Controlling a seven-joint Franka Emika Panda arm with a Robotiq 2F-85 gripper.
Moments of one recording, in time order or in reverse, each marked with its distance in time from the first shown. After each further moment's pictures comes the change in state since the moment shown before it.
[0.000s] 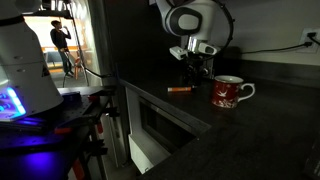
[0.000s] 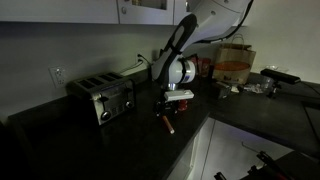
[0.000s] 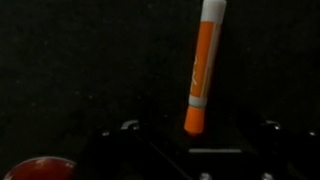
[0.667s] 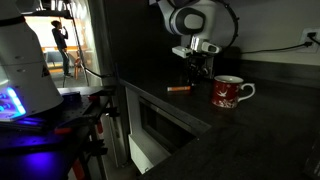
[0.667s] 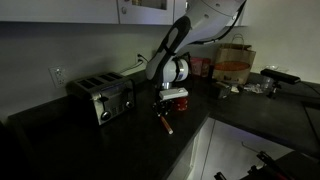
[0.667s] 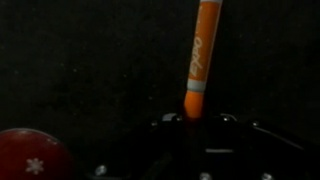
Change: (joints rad) arm 0.040 0.041 -0.009 0.091 -0.057 -0.068 0.005
